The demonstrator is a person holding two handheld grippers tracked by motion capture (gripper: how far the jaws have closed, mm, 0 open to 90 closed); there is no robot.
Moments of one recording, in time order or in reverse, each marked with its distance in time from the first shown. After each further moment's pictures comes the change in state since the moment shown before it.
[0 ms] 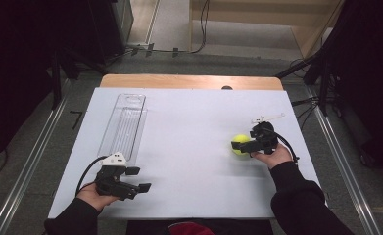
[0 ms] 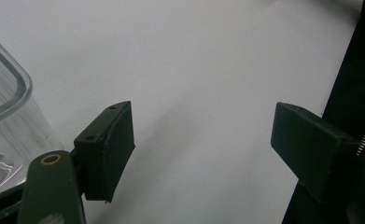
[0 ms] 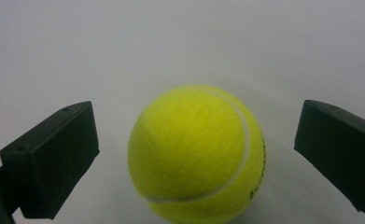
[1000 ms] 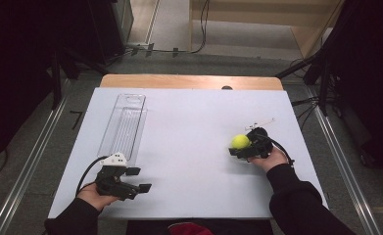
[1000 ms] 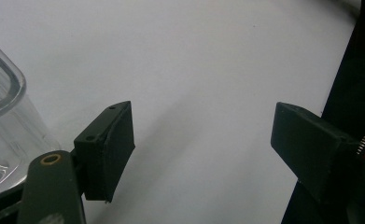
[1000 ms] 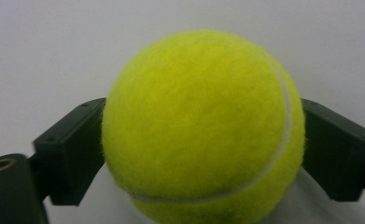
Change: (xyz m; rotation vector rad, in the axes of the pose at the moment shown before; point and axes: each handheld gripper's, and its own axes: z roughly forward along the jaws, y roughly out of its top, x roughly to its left) left arm 0.000 0.000 0.001 0.005 -0.002 0.001; right arm 0.003 -0.012 0.021 0.079 -0.034 -0.053
